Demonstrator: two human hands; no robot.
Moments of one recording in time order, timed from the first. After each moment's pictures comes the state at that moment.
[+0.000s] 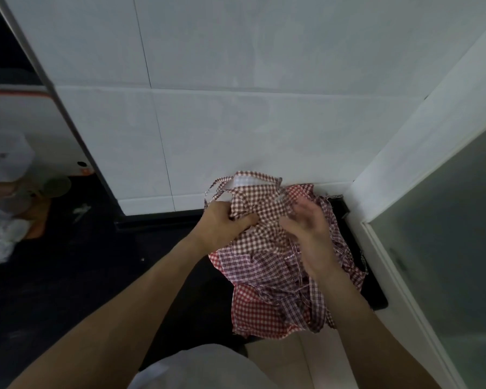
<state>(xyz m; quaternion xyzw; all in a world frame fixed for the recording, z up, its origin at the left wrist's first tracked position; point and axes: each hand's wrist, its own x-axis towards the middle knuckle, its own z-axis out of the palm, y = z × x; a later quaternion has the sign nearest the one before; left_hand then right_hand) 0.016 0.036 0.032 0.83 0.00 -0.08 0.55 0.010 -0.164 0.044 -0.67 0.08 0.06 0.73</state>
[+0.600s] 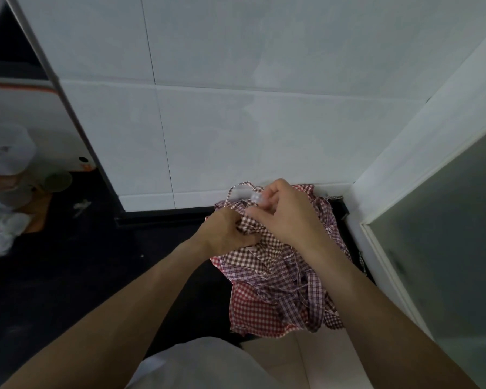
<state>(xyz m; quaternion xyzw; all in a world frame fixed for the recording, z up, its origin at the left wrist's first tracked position) 0.015 0.034 0.013 0.90 -0.08 -0.09 0.42 0.030 -0.127 0.084 -0.93 -0.17 0.00 0.32</state>
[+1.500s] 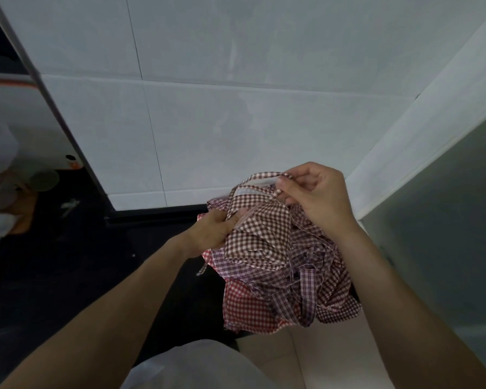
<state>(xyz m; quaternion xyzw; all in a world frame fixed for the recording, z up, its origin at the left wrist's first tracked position) 0.015 0.039 0.008 0.73 0.01 -0.24 0.64 0.041 -0.169 0.113 -0.82 -0.10 -0.01 0.57</state>
